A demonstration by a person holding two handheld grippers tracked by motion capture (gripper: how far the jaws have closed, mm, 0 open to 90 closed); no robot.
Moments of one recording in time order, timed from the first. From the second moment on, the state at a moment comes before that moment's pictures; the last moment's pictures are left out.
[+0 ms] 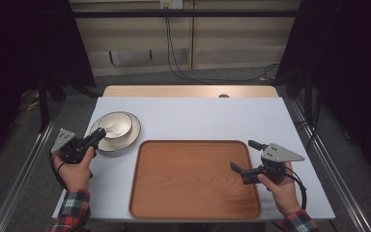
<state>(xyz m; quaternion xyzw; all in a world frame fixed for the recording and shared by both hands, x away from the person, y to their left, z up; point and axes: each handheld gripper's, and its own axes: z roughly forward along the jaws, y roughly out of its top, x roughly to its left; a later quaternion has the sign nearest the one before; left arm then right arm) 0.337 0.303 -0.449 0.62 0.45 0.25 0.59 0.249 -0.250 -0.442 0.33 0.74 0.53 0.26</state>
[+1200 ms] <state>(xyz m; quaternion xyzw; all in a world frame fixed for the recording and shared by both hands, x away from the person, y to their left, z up) 0.383 0.287 -0.433 0.59 0.46 0.26 0.61 0.250 -0.251 -0.442 0.33 0.73 0.53 0.26</state>
